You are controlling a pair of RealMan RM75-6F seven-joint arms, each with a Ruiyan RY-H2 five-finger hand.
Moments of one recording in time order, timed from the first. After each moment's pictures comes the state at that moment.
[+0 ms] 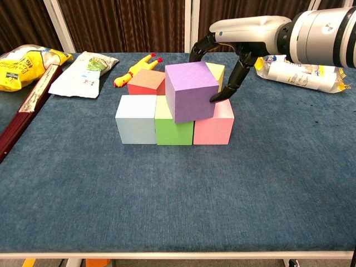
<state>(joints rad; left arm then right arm) -0.29 -1.17 -0.12 -1.67 1.41 1.33 -0.18 1.02 -1.32 0.14 -1.71 -0.96 0.79 -0.24</state>
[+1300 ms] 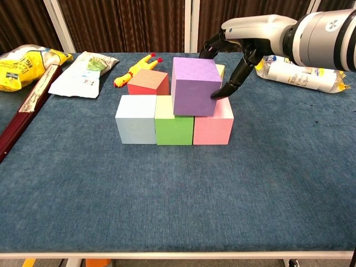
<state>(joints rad) -0.30 -1.18 -0.12 -1.65 1.42 1.32 -0.20 1.00 -1.34 0.18 -1.82 -0.68 0.91 -0.36</state>
